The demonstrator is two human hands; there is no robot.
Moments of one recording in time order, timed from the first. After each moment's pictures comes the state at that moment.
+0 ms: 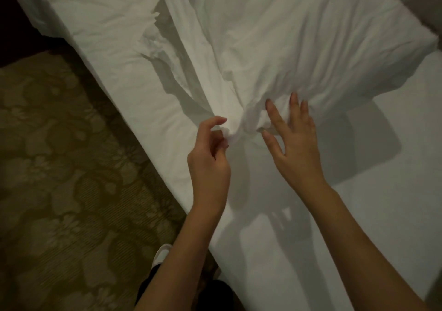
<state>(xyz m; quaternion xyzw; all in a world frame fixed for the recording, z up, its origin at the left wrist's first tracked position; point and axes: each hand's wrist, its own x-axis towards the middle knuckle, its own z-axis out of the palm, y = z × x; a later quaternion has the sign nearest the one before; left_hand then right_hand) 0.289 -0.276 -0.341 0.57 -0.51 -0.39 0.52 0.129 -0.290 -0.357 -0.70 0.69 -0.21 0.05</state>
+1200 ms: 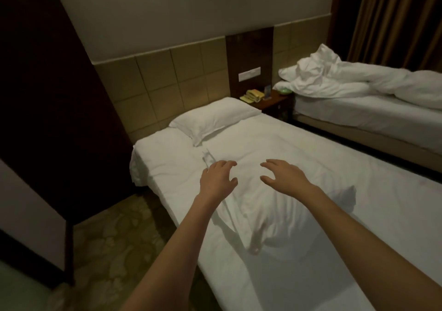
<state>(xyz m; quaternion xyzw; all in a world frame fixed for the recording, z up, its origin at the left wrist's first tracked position) 0.324 -0.357 -0.012 0.58 -0.80 -0.08 0.13 0.122 -0.347 -0.025 -0.74 0.66 -0.07 0.08</state>
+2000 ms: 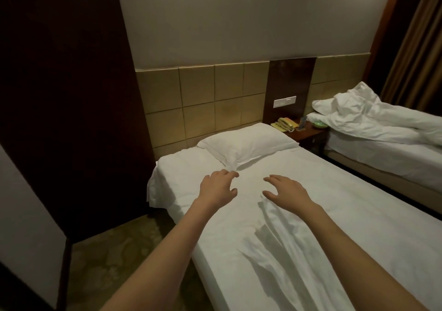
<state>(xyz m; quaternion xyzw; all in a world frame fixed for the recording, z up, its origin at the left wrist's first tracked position) 0.570 -0.575 0.012 0.58 -0.80 -0.05 0.12 0.360 -0.576 -0.008 -0.76 0.64 -0.06 0.05</state>
